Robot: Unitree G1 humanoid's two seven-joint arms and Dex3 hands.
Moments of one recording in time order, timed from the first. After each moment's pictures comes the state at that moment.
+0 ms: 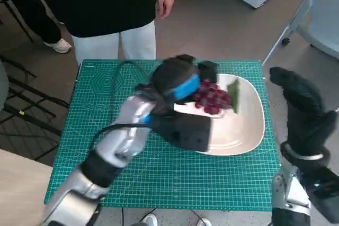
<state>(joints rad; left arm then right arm) -0.87 0.20 -0.48 0.29 0.74 0.12 -0.24 -0.41 -0.19 -0.23 0.32 0.32 -0.79 0.41</state>
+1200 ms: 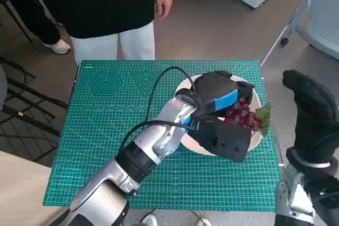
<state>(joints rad) -1.01 0.02 -0.54 0.65 0.71 0.01 -0.21 -0.37 -0.20 -0.24 0.26 0.30 -0.79 0.34</state>
